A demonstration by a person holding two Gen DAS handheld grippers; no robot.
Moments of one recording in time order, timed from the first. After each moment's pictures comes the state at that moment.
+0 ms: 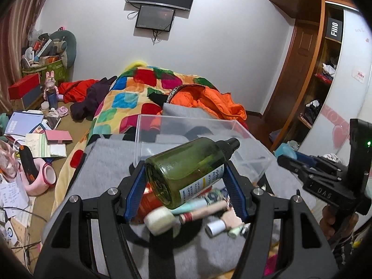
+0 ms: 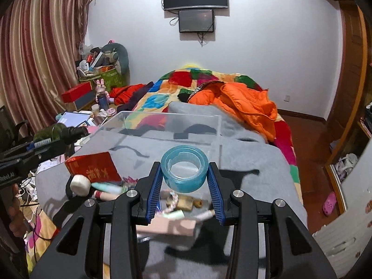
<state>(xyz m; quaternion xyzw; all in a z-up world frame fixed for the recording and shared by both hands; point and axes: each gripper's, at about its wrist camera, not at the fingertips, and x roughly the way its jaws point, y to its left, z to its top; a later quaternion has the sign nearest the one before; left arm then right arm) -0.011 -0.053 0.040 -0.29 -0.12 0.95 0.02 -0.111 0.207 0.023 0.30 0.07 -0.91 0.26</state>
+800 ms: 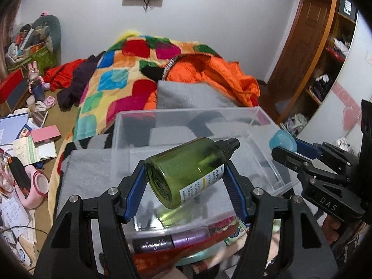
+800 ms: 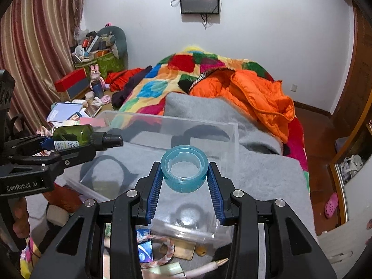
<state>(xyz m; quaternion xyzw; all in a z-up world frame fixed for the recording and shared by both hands) -0.136 -0.054 0.008 -0.40 -0.08 0.91 0.04 -0.199 0.158 0.004 0.36 0.09 -0.89 0.26</state>
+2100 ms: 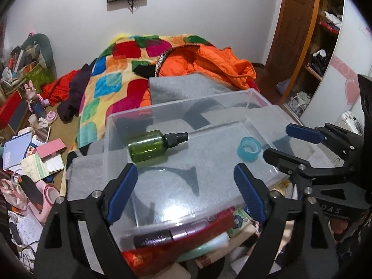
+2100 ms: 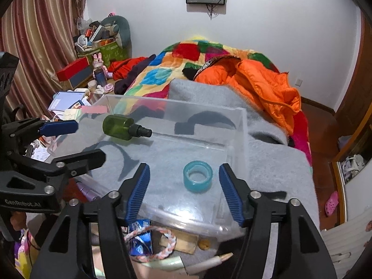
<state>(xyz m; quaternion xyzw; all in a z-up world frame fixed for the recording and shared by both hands) -0.127 -0.033 0.011 -0.41 -0.01 0.91 0.05 -0.193 0.159 -0.008 0.38 0.10 -0.88 0.26</state>
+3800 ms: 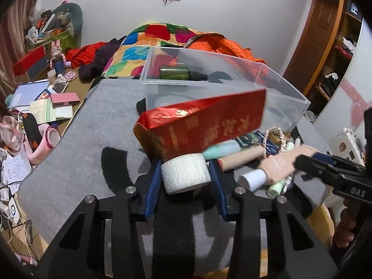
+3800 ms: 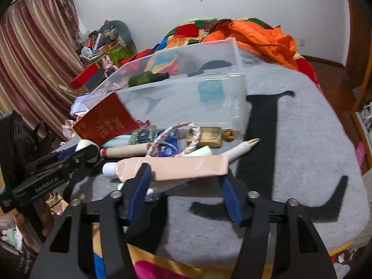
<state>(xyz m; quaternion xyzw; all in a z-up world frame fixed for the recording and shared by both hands) -0.006 -0.042 -0.046 -0.40 -0.10 0.91 -0.01 -0.112 0.211 -0.055 0.44 -0.01 -0.85 0.29</state>
